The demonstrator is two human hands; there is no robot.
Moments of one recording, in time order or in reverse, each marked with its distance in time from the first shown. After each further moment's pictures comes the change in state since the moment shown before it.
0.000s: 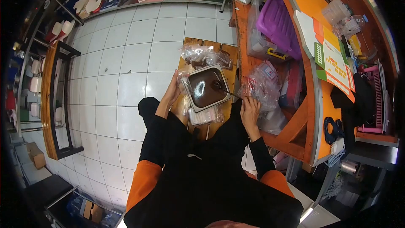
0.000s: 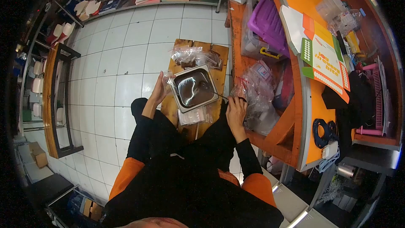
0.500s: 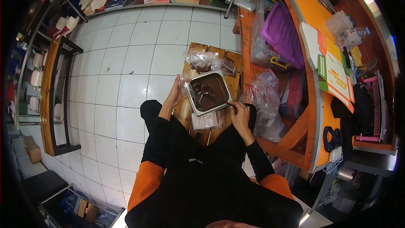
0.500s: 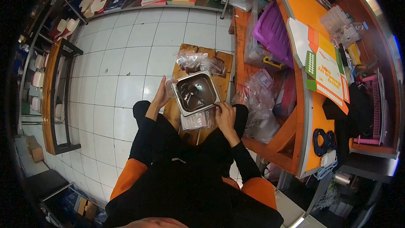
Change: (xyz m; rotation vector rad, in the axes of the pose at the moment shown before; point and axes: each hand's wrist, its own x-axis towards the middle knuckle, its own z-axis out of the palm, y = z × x) left_hand 0.017 -0.016 -0.023 -0.155 -0.006 0.024; right_hand 0.020 -0.042 0.012 0.352 -0.176 0.161
